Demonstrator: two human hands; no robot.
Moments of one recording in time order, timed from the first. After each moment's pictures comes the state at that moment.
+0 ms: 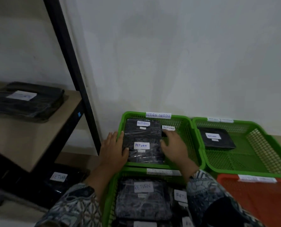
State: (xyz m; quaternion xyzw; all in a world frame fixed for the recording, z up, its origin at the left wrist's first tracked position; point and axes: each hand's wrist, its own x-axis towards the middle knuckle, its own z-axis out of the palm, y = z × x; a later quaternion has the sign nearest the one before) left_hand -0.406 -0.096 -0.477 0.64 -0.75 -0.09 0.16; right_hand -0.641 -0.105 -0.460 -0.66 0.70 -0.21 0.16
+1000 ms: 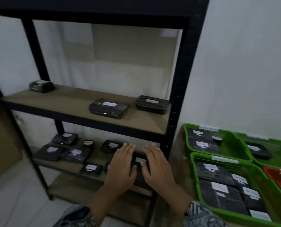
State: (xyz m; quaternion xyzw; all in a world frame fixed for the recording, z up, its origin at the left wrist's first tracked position) left_hand -0.088 0.182 -0.410 0.55 -0.76 0.02 0.35; right_hand -0.251 0.173 -0.386 -0.81 0.48 -0.33 0.02
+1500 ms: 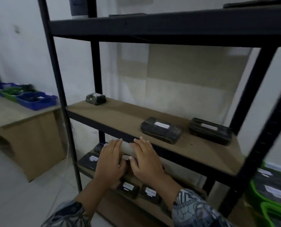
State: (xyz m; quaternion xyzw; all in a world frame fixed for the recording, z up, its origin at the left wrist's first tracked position) left_hand 0.128 0.141 -0.372 0.69 -0.64 0.11 0.31; right_hand -0.030 0.095 -0.337 -0.90 0.33 -0.28 0.04
